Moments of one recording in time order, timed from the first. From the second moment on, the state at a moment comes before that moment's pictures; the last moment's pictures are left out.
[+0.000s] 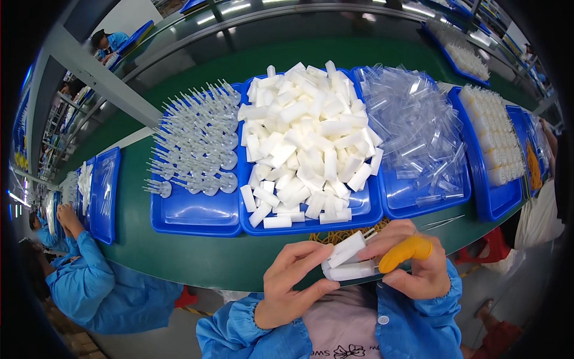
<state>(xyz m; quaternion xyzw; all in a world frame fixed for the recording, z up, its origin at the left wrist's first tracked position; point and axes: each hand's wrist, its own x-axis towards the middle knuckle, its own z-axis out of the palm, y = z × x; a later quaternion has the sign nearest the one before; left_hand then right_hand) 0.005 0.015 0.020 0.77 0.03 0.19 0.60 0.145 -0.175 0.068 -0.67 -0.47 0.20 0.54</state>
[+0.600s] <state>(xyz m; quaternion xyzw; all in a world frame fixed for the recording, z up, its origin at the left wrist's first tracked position) 0.005 0.021 0.010 0.72 0.03 0.25 0.65 0.142 -0.175 0.055 -0.68 -0.35 0.16 0.62</state>
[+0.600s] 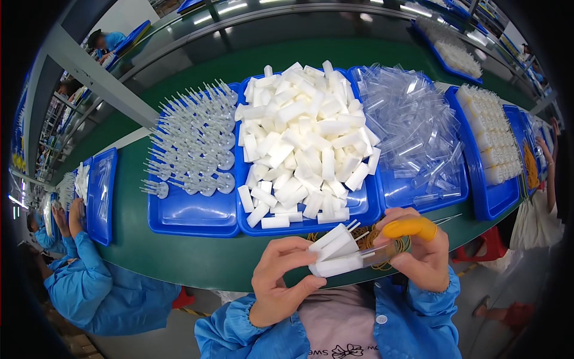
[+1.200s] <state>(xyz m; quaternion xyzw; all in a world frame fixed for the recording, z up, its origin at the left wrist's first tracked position) 0.007 0.018 0.019 0.84 -0.02 0.22 0.49 0.141 -0.170 0.048 -0.69 -0.36 0.07 0.62</state>
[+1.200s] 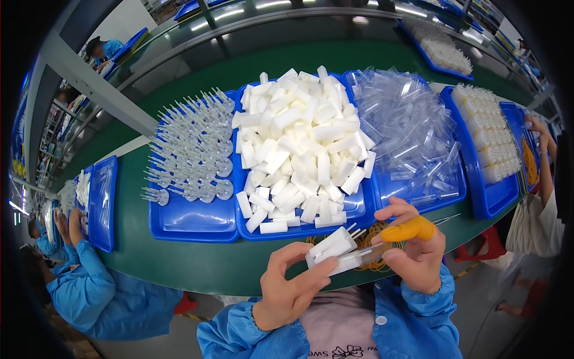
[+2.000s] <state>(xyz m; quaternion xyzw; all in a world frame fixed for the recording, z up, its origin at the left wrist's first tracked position) 0.018 0.021 0.022 0.85 -0.08 0.13 0.51 0.135 -0.170 0.039 -0.66 -0.28 0.12 0.69</state>
